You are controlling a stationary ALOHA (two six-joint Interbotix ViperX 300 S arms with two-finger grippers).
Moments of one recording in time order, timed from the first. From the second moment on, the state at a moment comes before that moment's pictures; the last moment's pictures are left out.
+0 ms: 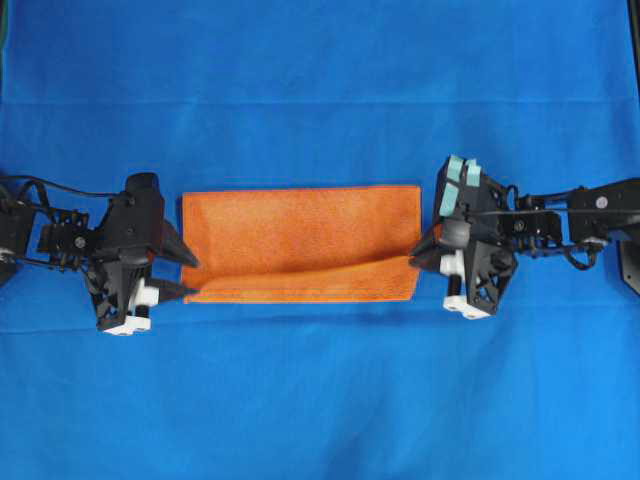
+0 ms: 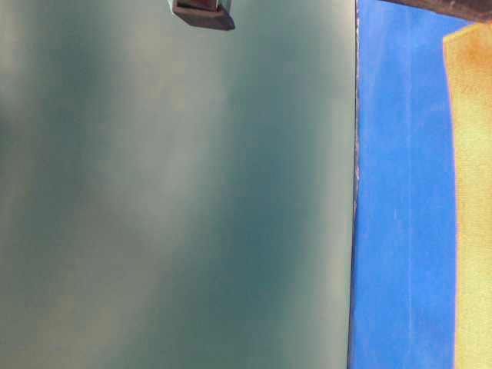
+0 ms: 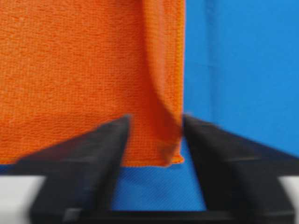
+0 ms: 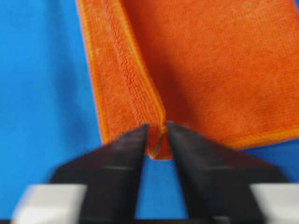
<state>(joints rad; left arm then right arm) -0.15 -0.19 1.10 -0.03 -0.13 -0.21 0.06 -0.11 0.96 0.12 -0.05 0.20</state>
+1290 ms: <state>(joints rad) 0.21 -0.09 1.09 -0.03 -0.12 0.00 -0.22 -0.01 0.92 -0.01 -0.05 0.19</state>
